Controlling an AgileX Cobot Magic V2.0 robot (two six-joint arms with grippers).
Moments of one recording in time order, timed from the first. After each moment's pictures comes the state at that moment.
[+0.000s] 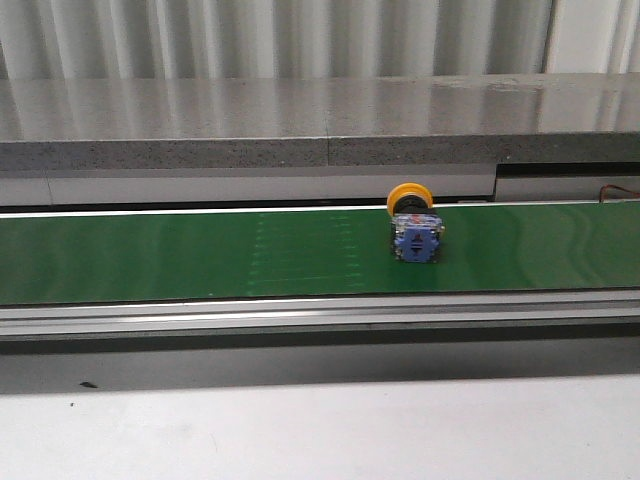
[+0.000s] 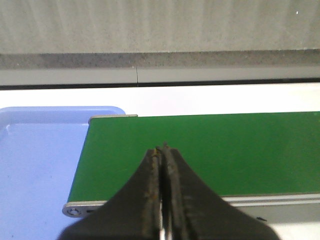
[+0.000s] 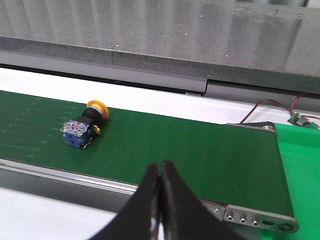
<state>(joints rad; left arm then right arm) -0.05 0.33 -0.42 0.06 0.53 -0.07 0.20 0.22 -0.32 0.08 0.38 -0.04</state>
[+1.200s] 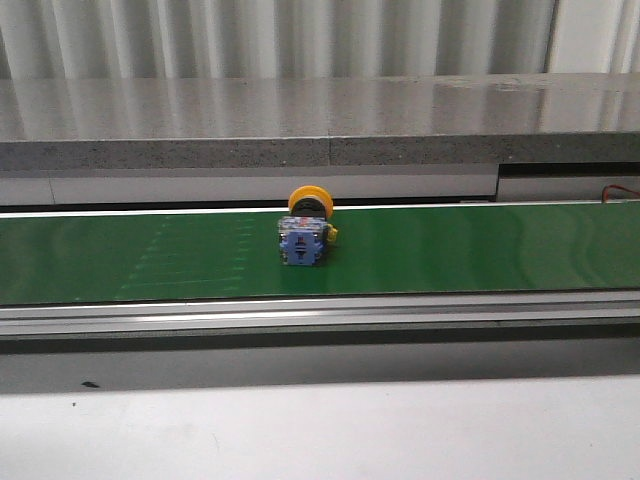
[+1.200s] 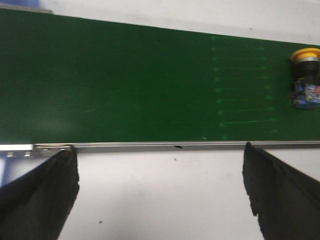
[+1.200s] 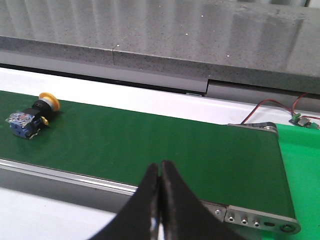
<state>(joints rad) -0.06 0.95 -0.81 -0.30 0.88 0.01 0.20 0.22 -0.32 0.08 0.38 -0.04</state>
